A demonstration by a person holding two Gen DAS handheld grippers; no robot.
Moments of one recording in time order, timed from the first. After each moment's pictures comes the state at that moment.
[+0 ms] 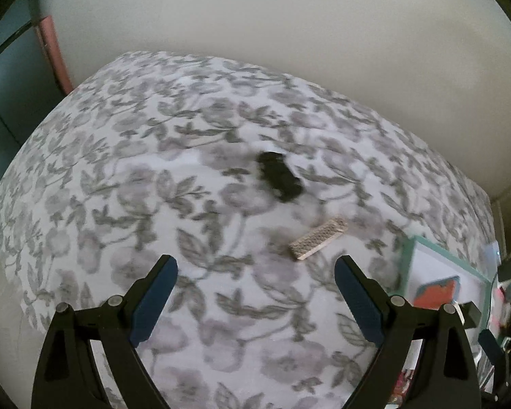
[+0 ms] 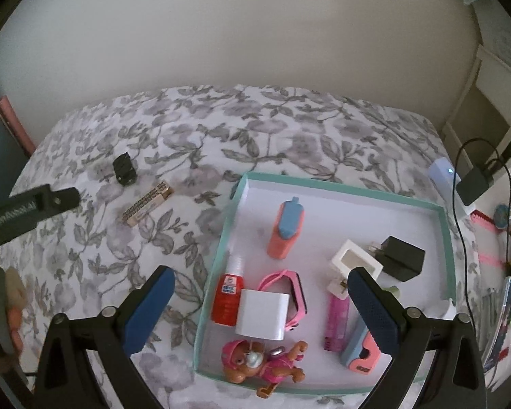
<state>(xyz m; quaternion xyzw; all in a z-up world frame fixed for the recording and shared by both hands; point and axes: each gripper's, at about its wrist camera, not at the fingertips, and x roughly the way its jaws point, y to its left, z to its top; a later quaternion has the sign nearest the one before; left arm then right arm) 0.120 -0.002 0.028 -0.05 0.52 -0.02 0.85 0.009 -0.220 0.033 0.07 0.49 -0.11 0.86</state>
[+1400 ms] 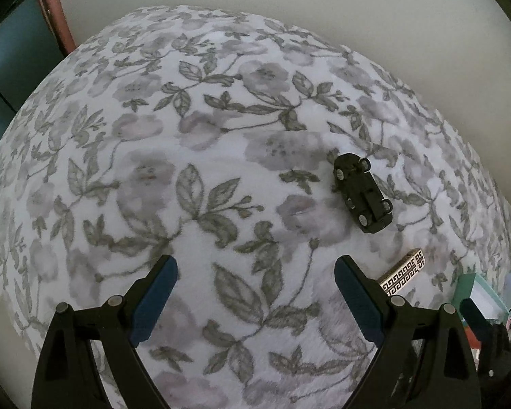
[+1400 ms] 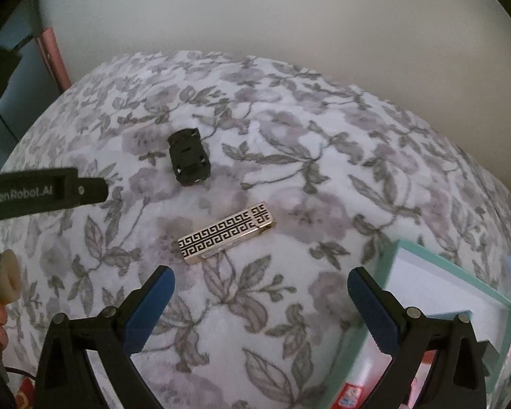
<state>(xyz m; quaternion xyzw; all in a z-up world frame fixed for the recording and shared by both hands) 0.201 0.044 -0.036 -0.07 0.58 0.00 0.81 0.125 -0.122 -0.036 -0.03 0.51 0.01 0.86</state>
